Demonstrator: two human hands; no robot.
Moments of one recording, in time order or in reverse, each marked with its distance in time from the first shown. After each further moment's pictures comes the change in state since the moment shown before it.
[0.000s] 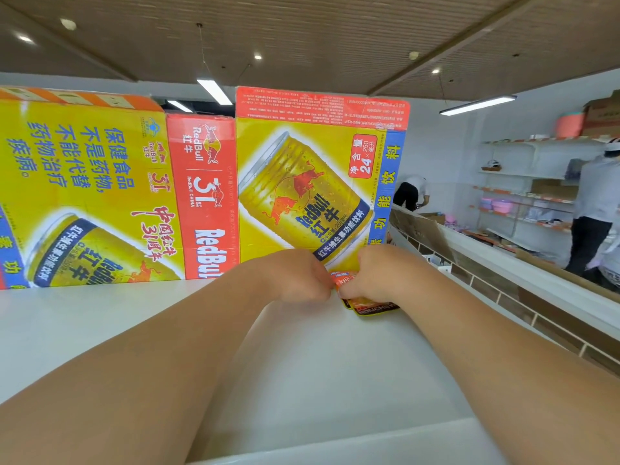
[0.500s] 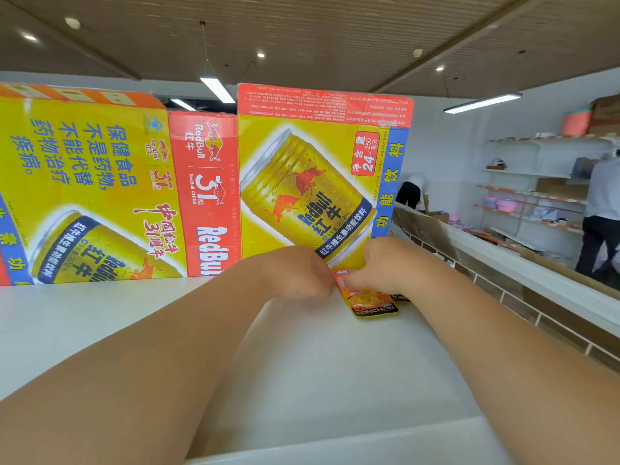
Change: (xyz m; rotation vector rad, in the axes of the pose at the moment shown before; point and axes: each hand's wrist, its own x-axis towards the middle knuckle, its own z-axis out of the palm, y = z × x) left_hand 0.001 -0.001 0.000 0.003 0.004 0.020; right_hand 0.004 0.009 -0.005 0.061 0.025 -0.008
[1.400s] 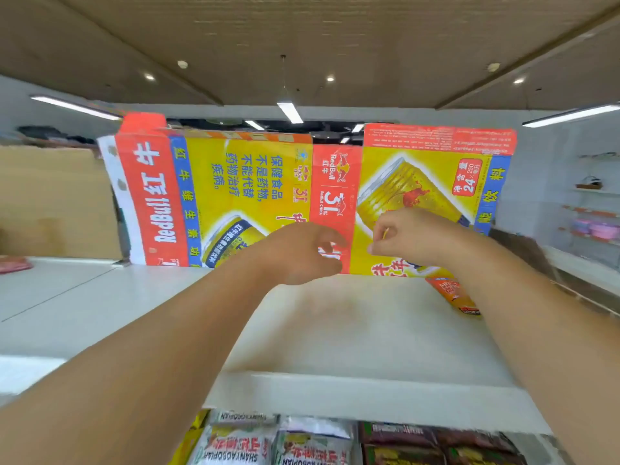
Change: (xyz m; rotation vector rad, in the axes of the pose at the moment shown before) left_hand -0.155 -0.103 -0.051 -0.167 0.365 -0.033; right_hand -0.044 -0.133 -0.061 0.285 0.016 -0.293
